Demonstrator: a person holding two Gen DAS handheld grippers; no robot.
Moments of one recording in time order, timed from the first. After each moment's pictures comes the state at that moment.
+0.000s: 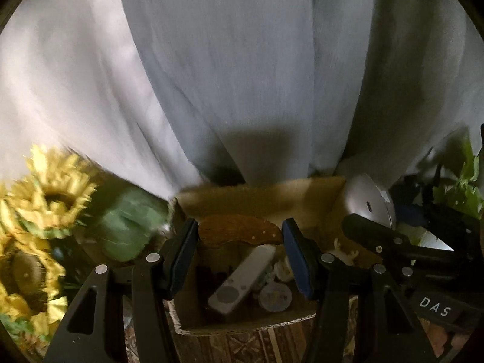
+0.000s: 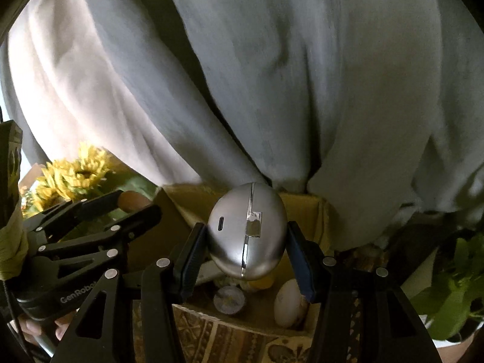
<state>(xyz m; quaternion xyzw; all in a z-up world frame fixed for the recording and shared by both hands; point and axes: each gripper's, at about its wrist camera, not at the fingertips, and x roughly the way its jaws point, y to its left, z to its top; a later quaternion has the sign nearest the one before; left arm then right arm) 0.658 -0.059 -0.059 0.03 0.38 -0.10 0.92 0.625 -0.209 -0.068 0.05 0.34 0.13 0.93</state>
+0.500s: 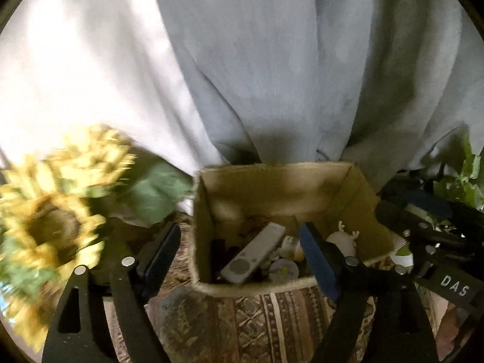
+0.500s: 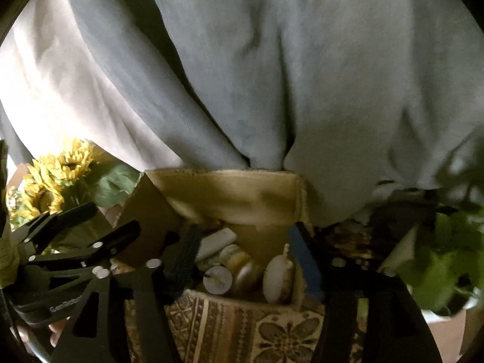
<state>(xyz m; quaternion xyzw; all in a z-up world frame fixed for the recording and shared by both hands) 0.605 -0.046 -0.039 0.03 0.37 -0.05 0.93 0.604 -0.219 -0.060 0.05 0.37 0.08 0.93</state>
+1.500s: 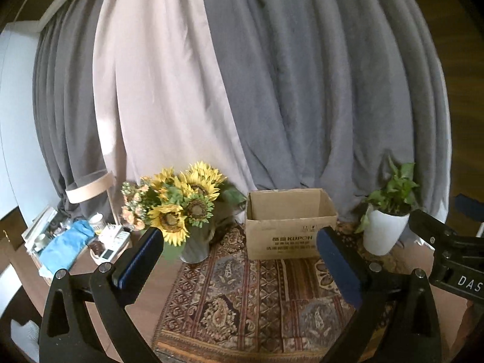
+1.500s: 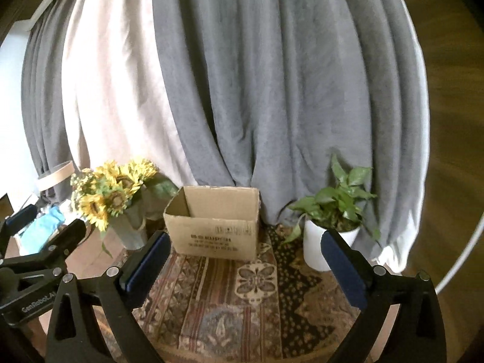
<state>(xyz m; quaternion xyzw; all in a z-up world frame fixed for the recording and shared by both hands) 0.267 -0.037 0.031 0.04 0.17 0.04 0.98 0.292 -0.223 0.012 0.00 0.20 0.01 0.98</state>
